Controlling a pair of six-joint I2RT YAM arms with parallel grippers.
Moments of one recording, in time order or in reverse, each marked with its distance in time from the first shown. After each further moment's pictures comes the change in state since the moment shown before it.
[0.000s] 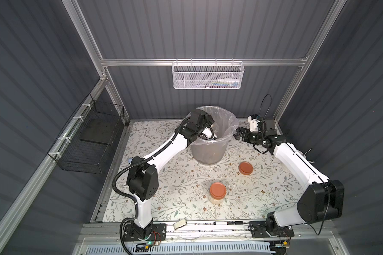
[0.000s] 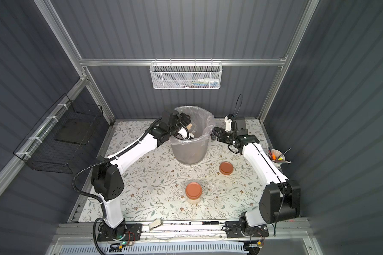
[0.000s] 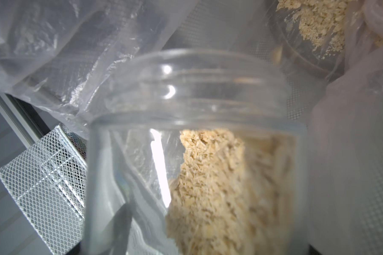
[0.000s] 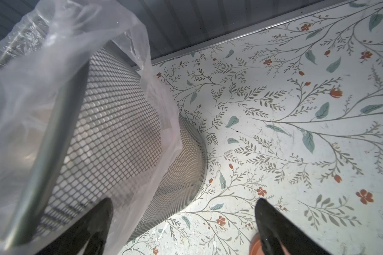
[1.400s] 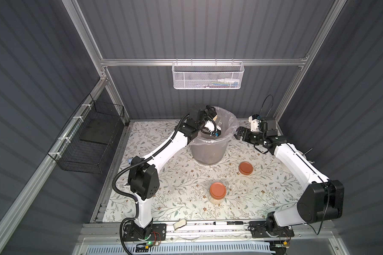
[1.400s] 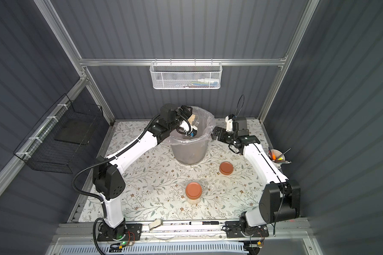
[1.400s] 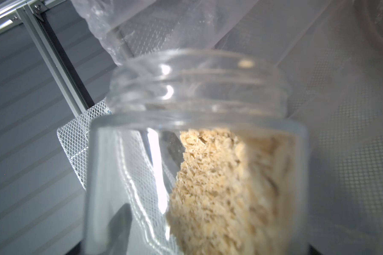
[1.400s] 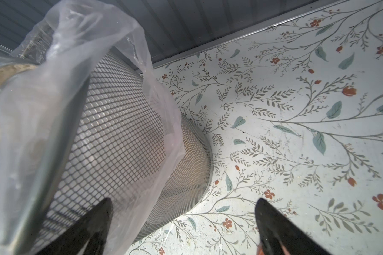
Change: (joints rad) left arm 0.000 0.018 0.075 0.096 0.021 -0.064; right arm -0.019 -0.002 -0.018 0.031 -0.051 0.022
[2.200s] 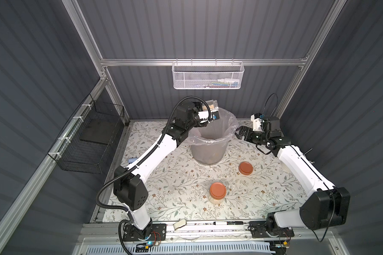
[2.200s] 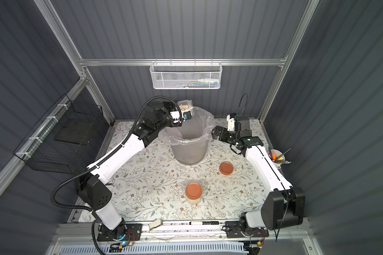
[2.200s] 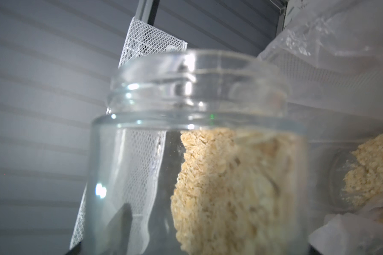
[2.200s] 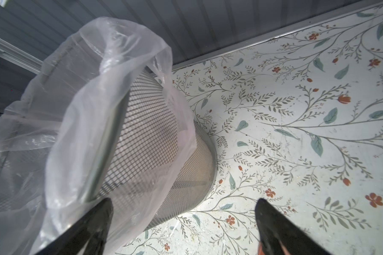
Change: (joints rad) left arm 0.058 -0.202 -0.128 0.059 0.103 -0.900; right arm 0.000 -0.068 0.003 -0.023 -0.016 -0.003
